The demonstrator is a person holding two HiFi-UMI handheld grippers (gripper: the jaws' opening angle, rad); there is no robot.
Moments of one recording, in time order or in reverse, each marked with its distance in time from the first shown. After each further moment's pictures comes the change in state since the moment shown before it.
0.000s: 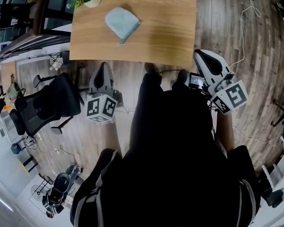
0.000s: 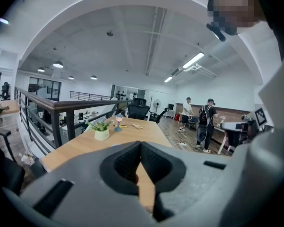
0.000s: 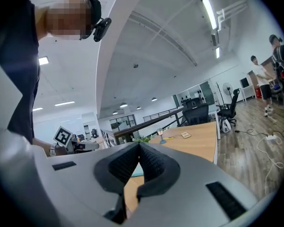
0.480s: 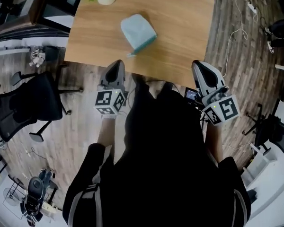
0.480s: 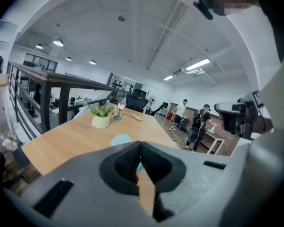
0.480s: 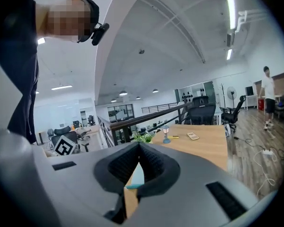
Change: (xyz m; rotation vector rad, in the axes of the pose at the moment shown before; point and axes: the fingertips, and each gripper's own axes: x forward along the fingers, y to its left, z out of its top) left arm 0.081 0.099 -0.043 -0.114 0.091 -0.144; right arm 0.160 0.055 0.013 -0.084 0.135 -0.054
